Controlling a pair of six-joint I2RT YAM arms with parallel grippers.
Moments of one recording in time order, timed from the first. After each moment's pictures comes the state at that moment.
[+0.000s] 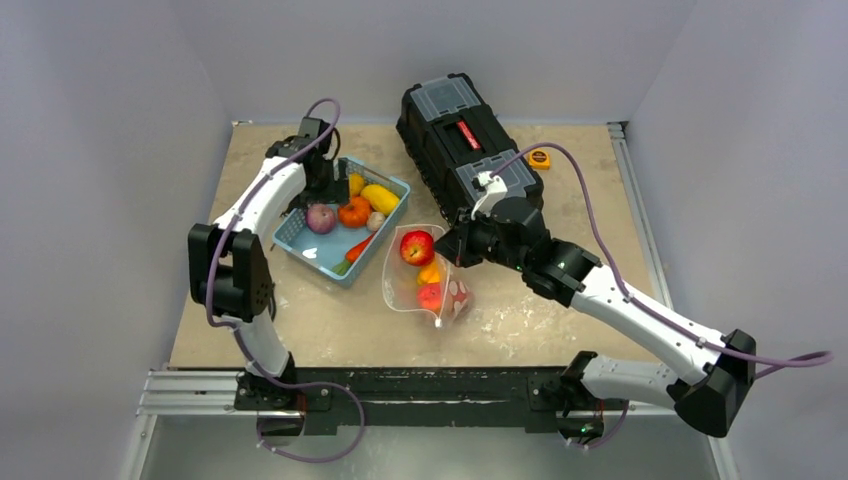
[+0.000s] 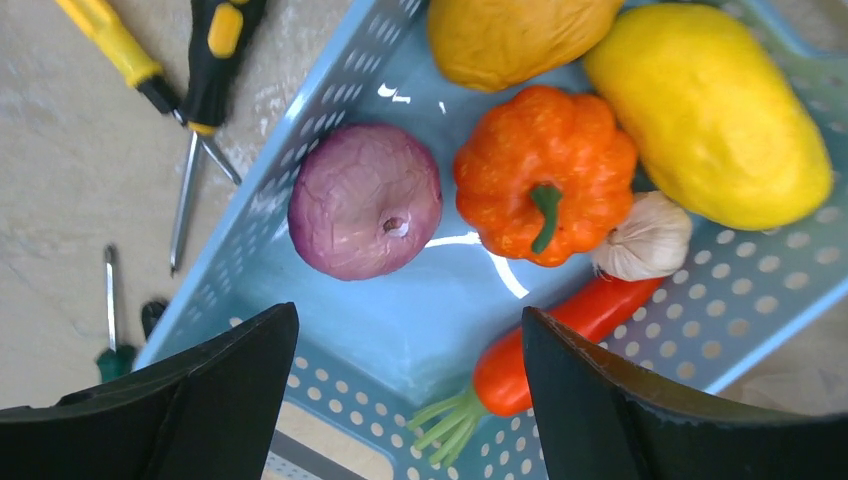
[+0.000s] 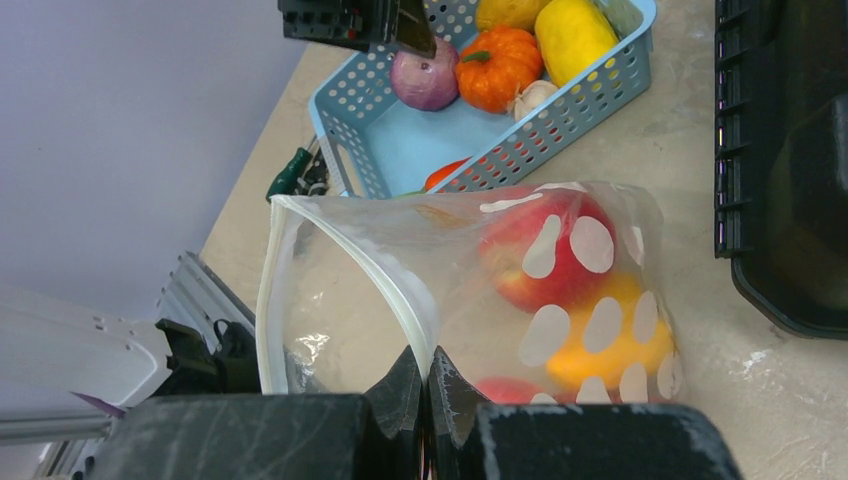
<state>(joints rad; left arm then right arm) -0.20 1.80 1.58 -0.89 -0.17 -0.25 0.82 1.11 1.01 -0.30 -0.03 0.59</state>
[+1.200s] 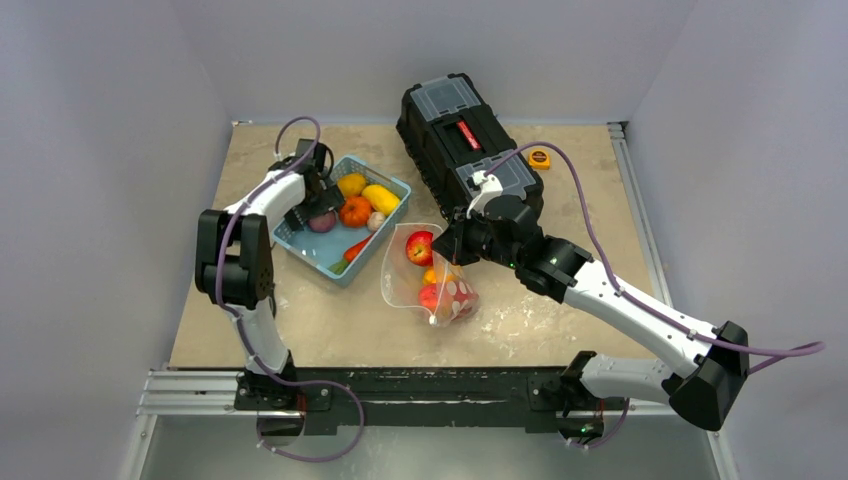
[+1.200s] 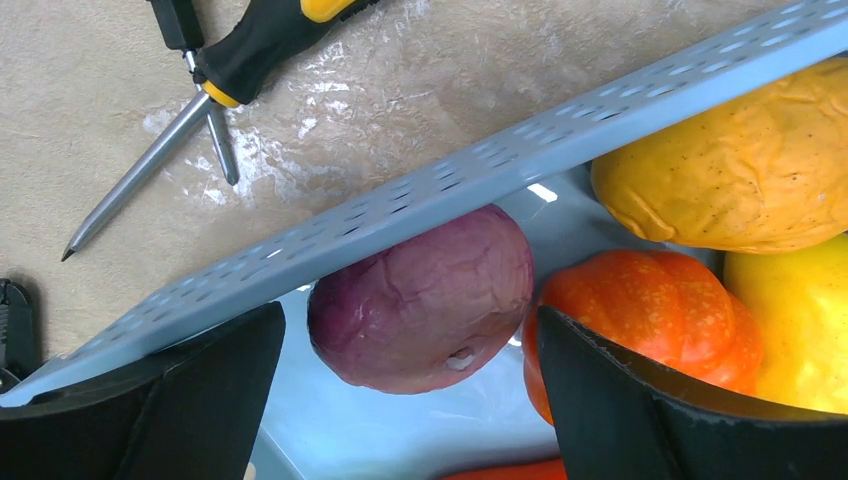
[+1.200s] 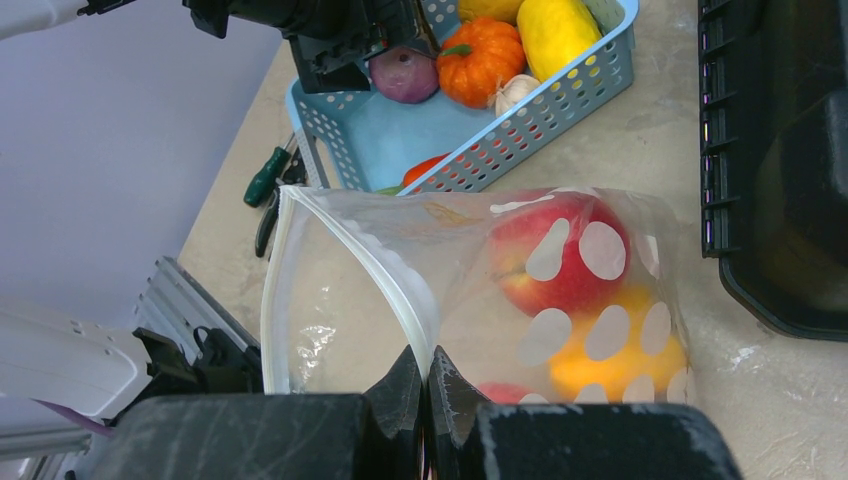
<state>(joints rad) -0.12 1.88 1.37 -0.65 -0.28 -0.67 0.82 1.16 1.02 -0.30 -0.01 0.59</state>
